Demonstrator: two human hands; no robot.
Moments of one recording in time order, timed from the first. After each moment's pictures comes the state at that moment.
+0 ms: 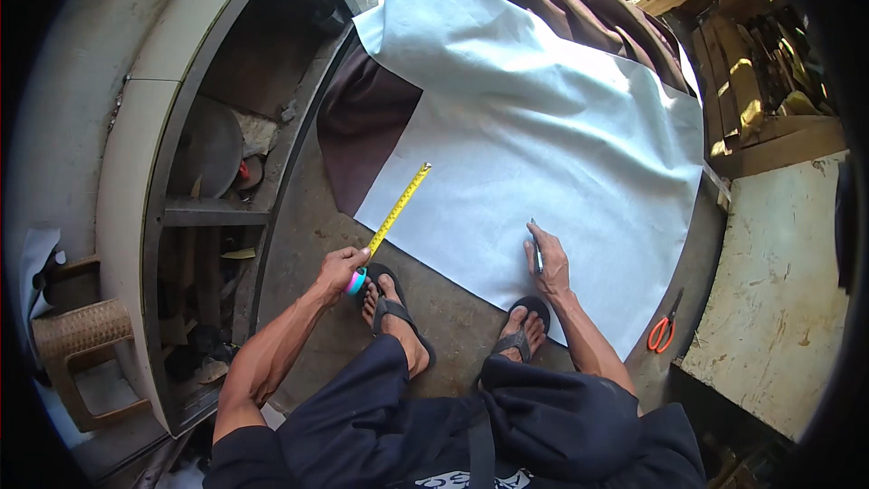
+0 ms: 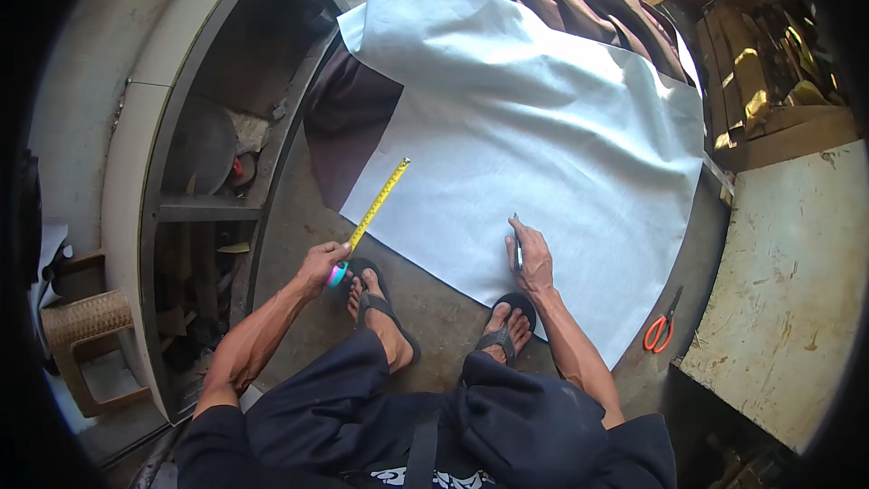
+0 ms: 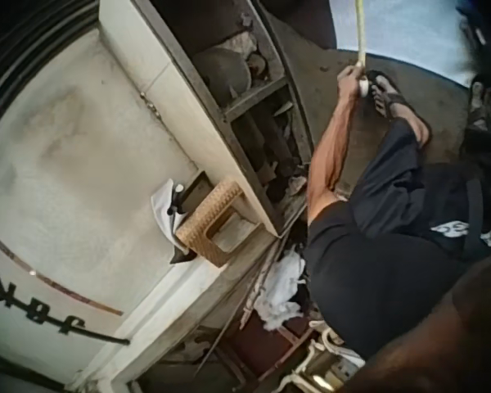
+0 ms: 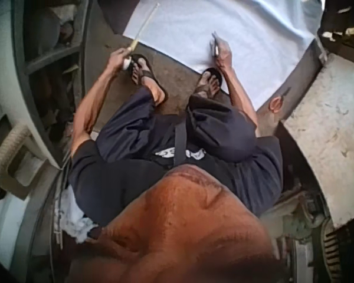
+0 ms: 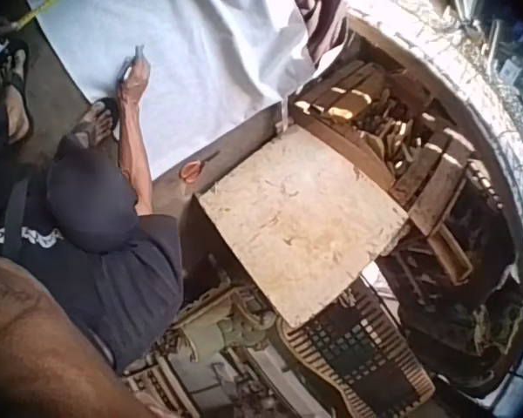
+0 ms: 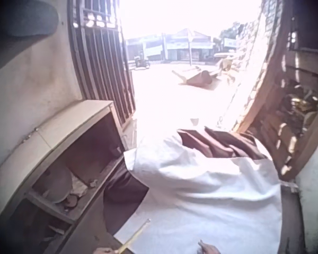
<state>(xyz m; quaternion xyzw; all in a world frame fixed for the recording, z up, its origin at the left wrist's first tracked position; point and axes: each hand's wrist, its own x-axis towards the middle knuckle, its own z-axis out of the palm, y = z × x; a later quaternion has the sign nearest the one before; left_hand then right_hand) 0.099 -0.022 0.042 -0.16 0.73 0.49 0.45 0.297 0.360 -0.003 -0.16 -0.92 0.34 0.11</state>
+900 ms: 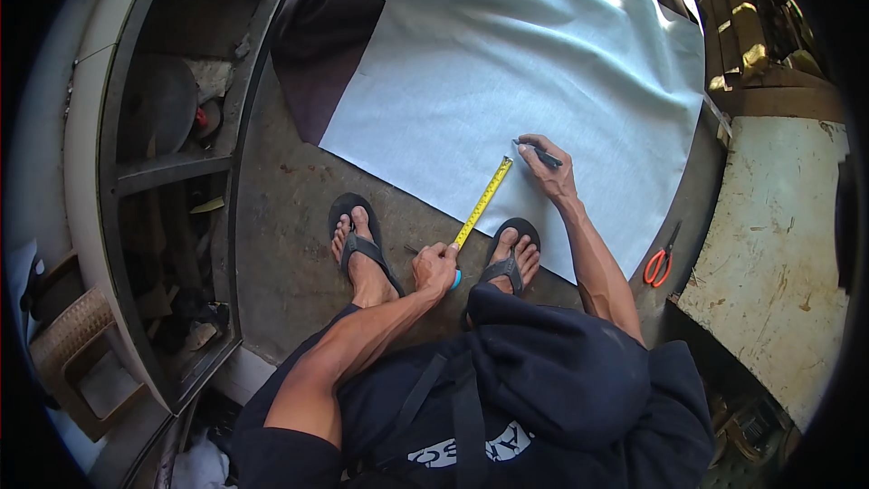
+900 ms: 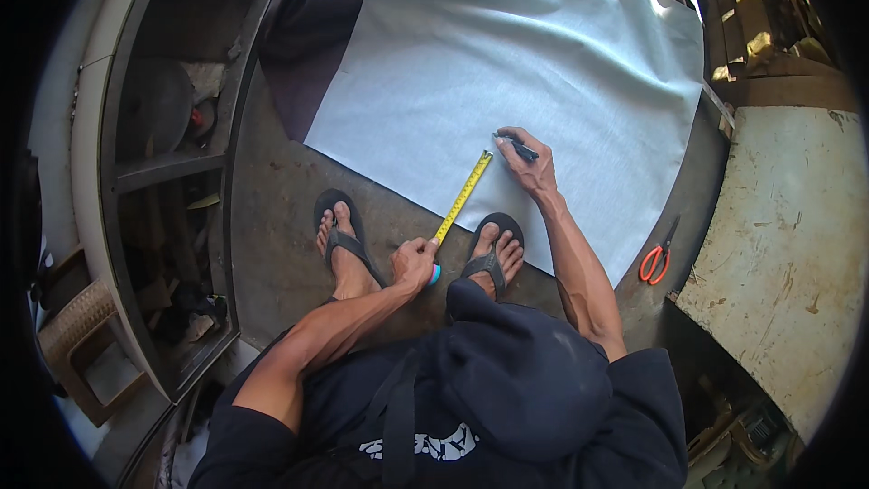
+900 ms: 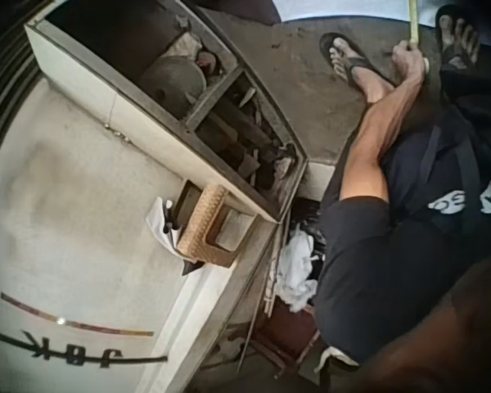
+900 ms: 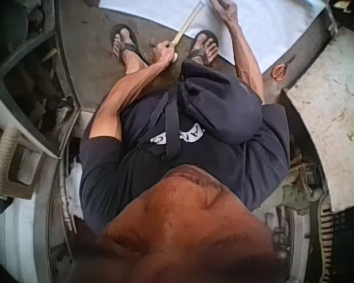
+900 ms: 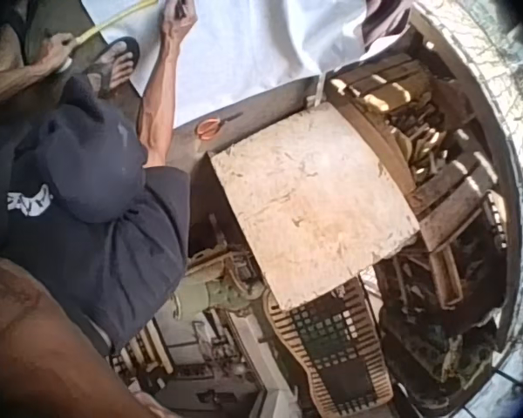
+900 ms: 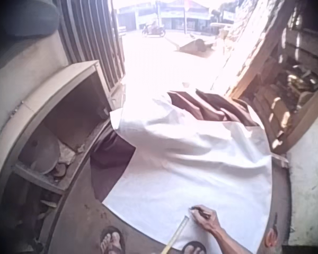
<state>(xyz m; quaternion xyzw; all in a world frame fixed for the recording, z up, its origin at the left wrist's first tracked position) 0.321 0.104 -0.008 -0.07 0.88 0.26 0.38 0.292 0.390 -0.005 -0.28 -0.80 0.53 0.04</state>
